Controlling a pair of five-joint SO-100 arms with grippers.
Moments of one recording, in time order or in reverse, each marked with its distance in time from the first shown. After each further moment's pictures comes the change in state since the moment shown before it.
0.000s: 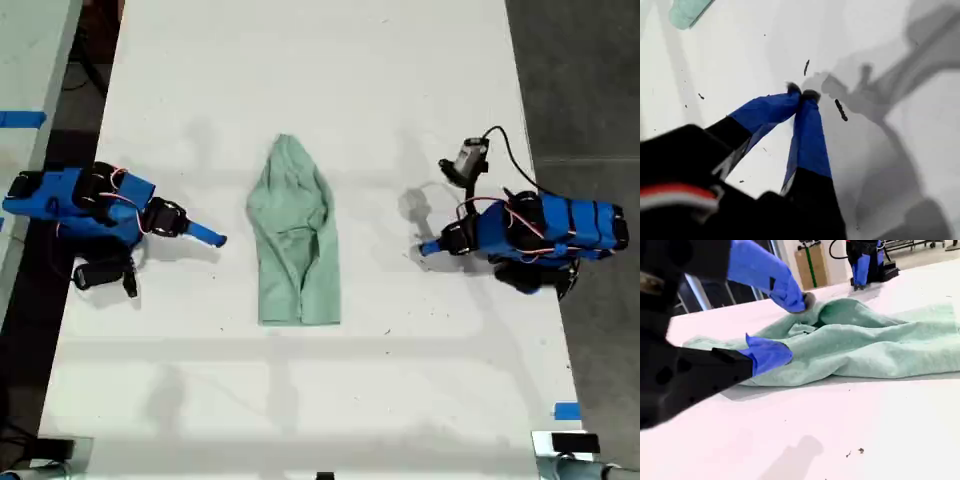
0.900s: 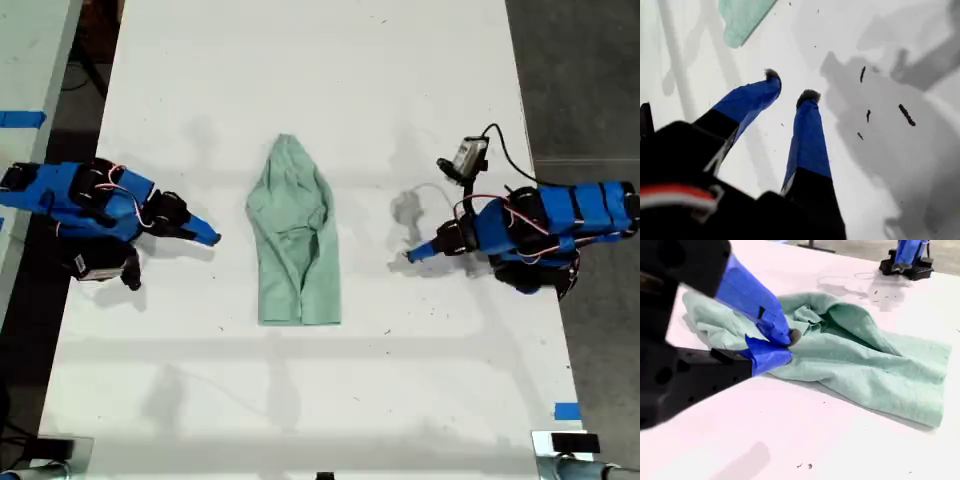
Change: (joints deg) arm 0 1.2 -21.7 -19.0 -3.6 -23.4; arm 1 -7.6 -33.0 -24.5 -9.5 14.6
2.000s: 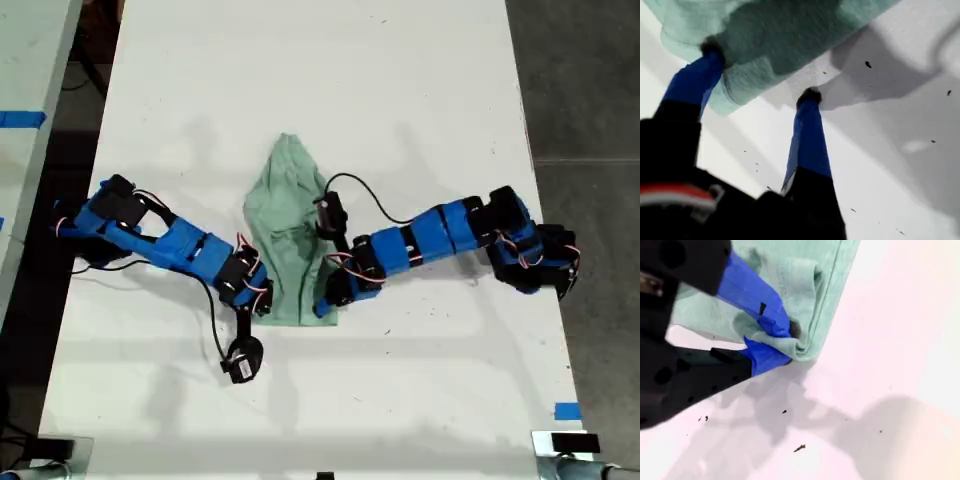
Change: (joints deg) arm 0 15.1 -121.8 -100.9 25.0 -18.4; arm 1 -8.7 -108.5 -93.0 13.4 3.1
